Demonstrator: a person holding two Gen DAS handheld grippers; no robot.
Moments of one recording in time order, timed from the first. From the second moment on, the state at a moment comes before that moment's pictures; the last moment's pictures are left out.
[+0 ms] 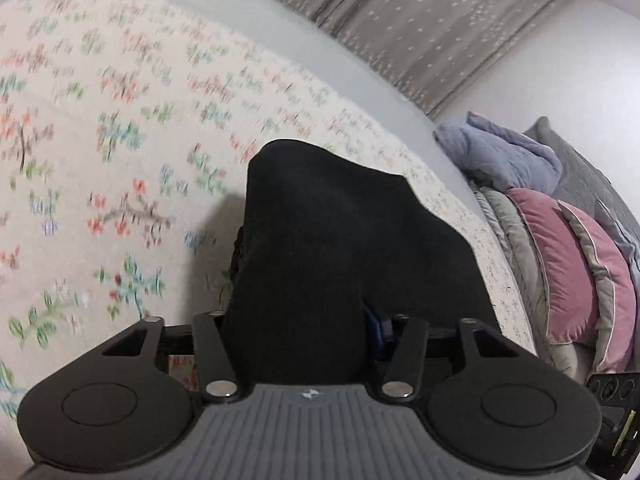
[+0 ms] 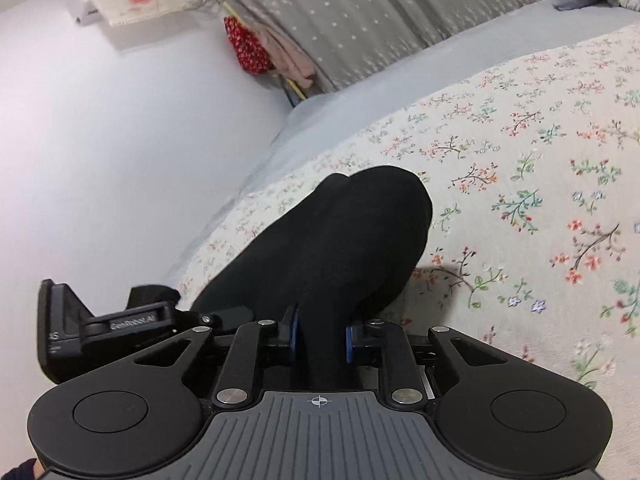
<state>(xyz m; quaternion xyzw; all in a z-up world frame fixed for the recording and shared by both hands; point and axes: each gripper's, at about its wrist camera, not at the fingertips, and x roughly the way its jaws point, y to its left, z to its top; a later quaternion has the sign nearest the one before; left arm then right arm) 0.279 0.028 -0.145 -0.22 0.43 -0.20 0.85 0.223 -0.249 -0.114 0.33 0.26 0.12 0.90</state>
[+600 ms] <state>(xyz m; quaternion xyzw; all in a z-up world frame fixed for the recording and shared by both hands) 0.291 0.006 -0.164 -0.19 0.46 -0.20 0.85 0.217 -0.268 -0.169 0.39 0.29 0.13 0.86</state>
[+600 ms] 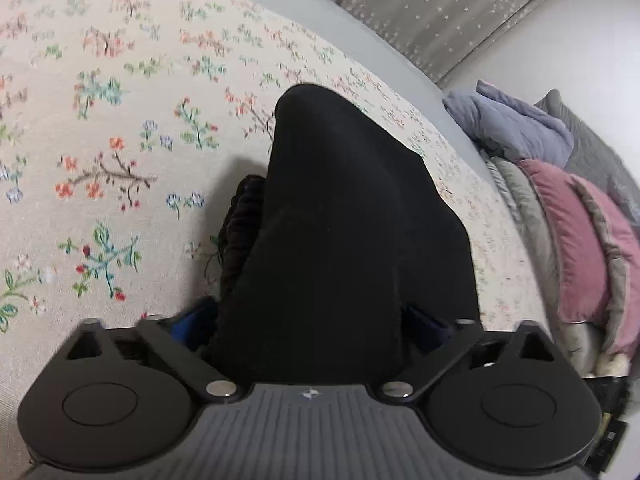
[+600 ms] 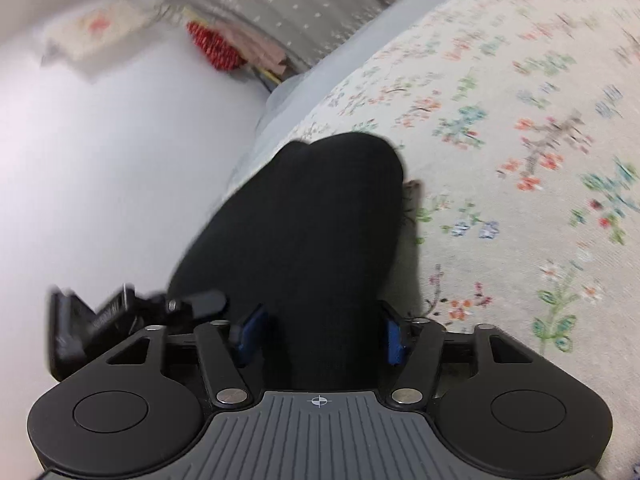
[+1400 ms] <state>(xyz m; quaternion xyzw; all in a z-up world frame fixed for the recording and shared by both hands) 0.255 -0.117 -0.166 -0.22 0.41 -0.26 0.85 0.196 -0.385 -0.088 0.23 0.32 0.13 0.91</state>
